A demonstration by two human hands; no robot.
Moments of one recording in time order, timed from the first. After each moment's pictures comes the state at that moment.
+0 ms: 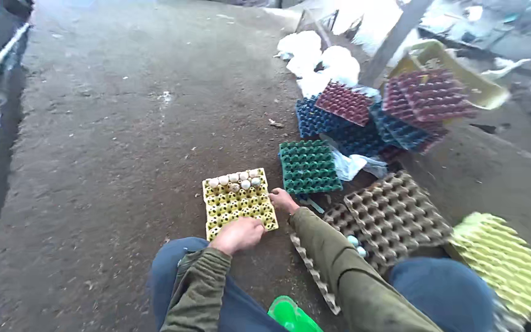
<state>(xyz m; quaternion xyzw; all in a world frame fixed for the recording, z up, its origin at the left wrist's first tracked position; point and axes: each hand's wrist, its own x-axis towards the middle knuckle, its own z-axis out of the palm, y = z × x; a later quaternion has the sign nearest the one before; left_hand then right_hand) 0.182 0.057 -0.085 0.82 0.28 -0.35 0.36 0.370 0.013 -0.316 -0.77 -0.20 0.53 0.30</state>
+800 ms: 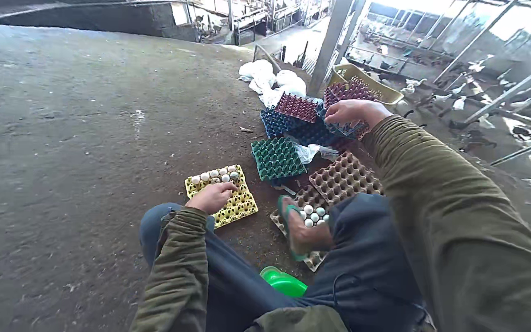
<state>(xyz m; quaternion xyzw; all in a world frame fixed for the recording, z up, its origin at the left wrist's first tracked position) 0.098 0.020 -0.043 0.89 0.25 -0.15 0.35 0.485 -0.176 0.075 -0.90 -0.34 0.27 0.03</state>
